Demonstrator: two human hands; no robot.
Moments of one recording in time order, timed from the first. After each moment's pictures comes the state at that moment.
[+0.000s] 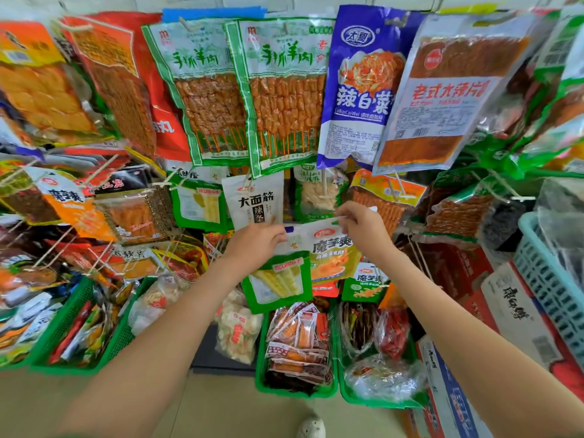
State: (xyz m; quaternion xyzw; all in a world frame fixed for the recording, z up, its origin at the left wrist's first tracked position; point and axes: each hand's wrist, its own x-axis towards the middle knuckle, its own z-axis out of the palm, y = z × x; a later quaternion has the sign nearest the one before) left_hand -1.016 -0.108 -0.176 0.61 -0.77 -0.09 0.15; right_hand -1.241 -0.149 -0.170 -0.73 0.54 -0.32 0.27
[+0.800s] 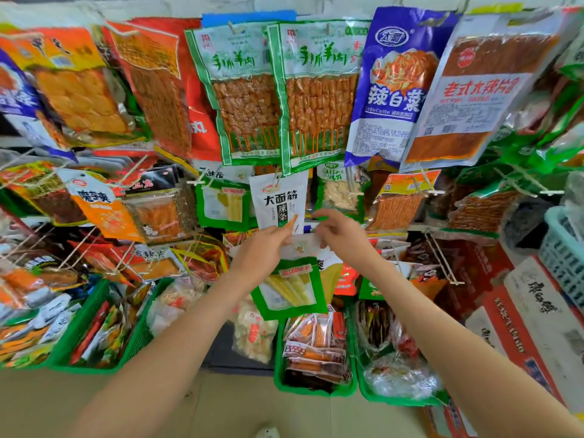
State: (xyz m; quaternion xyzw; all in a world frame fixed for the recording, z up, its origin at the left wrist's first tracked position) left_hand -0.977 -0.073 -0.179 0.62 -0.76 -0.10 0.20; right_hand -1.160 -0.112 -0.171 -0.73 0.49 -0.32 0.35
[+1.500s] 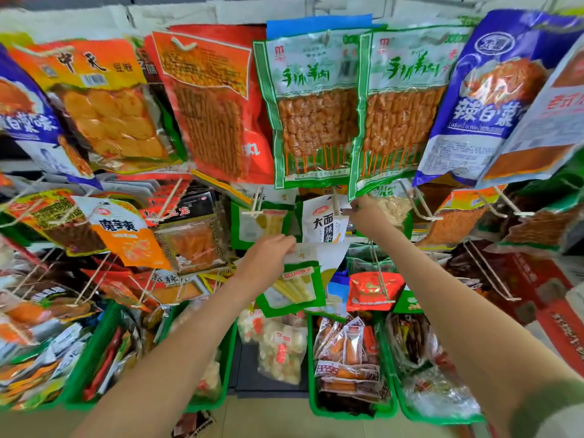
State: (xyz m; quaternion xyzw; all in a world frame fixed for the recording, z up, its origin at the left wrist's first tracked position) left_hand -0.842 -0.141 -0.192 0.54 -0.82 -0.07 0.18; right_hand -1.060 -0.230 -0.165 -0.67 0.67 -0.20 0.27
